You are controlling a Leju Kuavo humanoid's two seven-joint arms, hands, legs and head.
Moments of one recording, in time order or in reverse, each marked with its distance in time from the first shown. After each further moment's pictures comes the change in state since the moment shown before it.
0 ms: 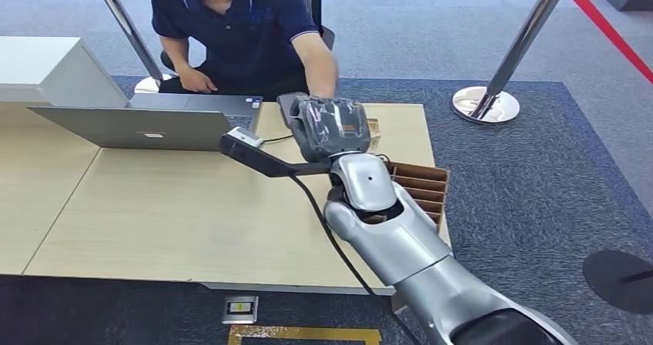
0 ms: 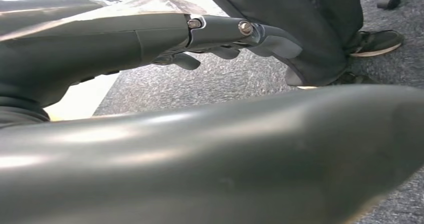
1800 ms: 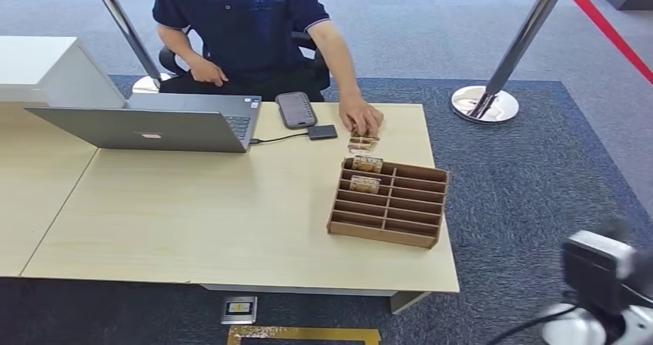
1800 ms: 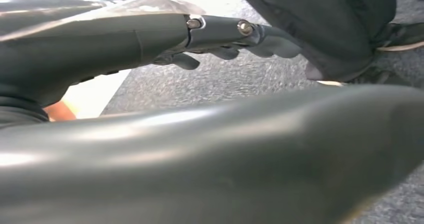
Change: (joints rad) left arm 0.017 -0.006 0.025 0.001 0.052 0.017 0.012; right arm 0.796 -0.123 -0.818 -0.929 -0.471 -0.436 -0.569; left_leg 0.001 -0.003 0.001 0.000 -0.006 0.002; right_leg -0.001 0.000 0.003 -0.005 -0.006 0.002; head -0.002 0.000
